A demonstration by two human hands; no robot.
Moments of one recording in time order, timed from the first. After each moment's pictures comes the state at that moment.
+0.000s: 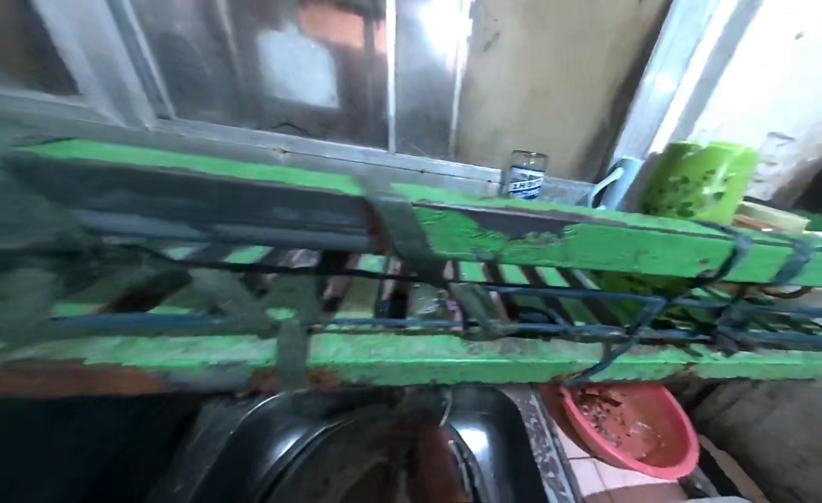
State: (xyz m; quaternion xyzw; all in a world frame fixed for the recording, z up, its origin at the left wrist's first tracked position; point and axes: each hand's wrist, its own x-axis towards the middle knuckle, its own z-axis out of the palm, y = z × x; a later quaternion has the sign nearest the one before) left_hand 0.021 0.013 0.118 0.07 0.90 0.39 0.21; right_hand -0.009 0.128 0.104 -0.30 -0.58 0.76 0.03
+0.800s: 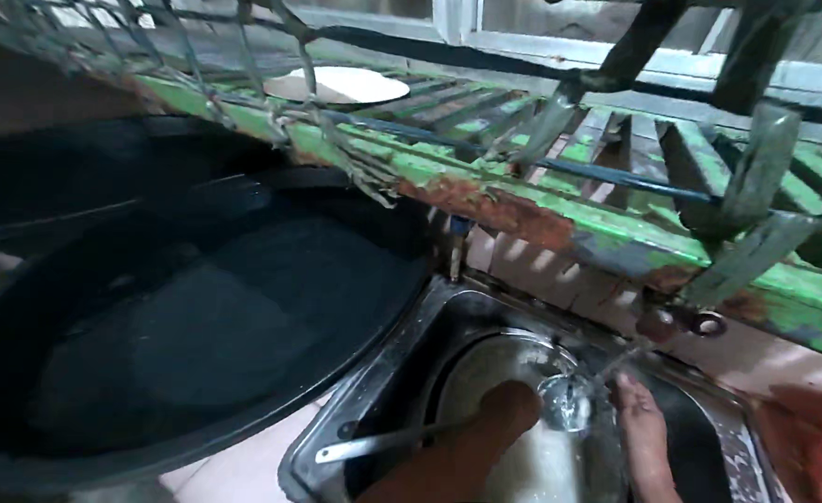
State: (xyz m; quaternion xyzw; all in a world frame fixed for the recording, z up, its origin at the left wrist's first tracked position) left_hand -0.011 -0.013 0.086 0.03 0.90 0.29 0.34; right_hand -0.005 0.176 0.073 -0.15 -0.80 0.57 0.09
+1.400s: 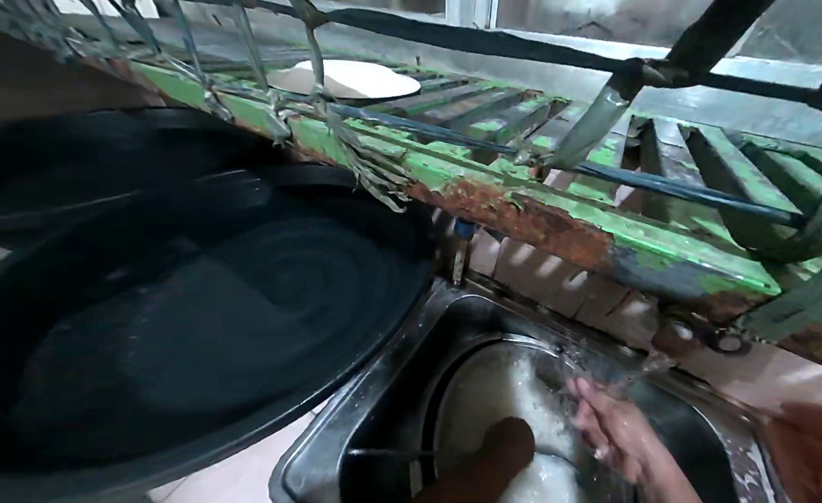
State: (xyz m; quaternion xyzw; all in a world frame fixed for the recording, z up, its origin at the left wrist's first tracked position) left_hand 0.006 -0.006 0.020 0.08 0.88 0.27 0.39; right_hand -0.022 0.158 0.103 -0.14 -0.67 0.69 -0.23
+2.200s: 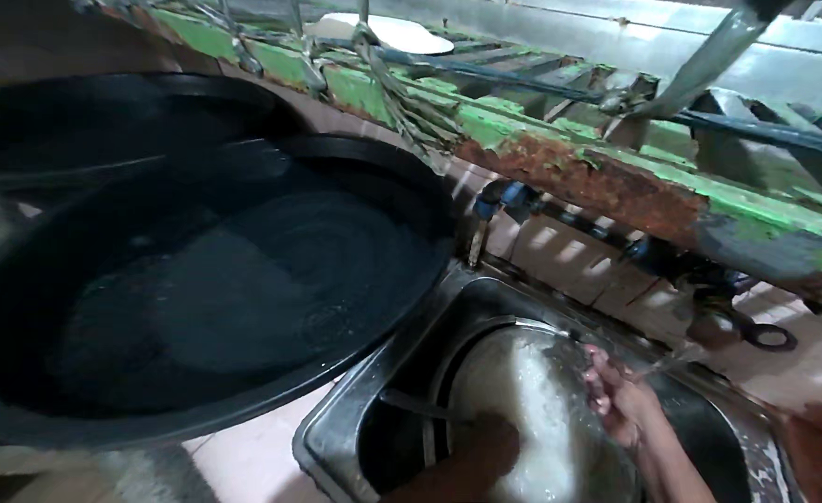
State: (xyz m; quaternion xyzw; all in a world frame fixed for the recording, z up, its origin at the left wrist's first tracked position) left_hand 0.049 -0.042 0.020 0.09 0.89 0.20 0.39; right_hand -0.034 0.137 0.097 -0.21 -0.63 0.74 -0.14
